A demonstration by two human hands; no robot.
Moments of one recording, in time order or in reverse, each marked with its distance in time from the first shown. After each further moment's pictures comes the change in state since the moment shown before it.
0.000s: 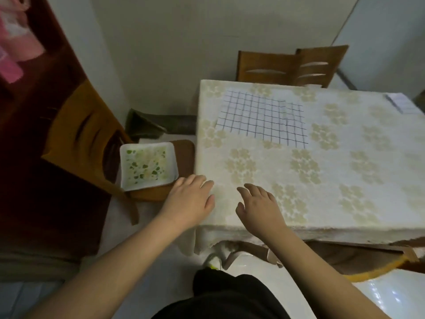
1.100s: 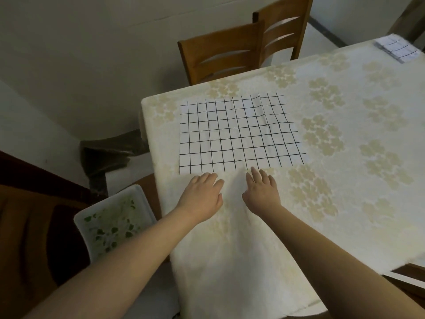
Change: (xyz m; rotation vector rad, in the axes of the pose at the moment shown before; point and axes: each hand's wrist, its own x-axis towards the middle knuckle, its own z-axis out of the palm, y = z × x) left_hand 0.352 -0.028 0.086 0.130 -0.284 0.326; right_hand 0.294 0.165 0.072 0.088 -0.237 0.380
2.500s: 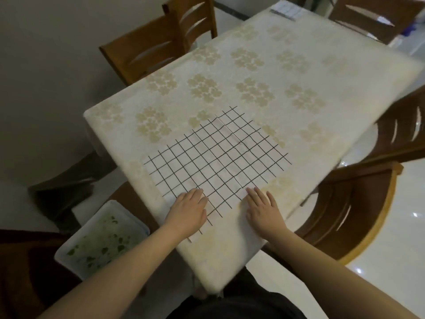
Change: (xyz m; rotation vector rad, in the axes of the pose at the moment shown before) left_hand -0.093 0.021 0.067 0.147 -0.005 0.410; right_hand -0.194 0.009 0.127 0.074 0.096 0.245
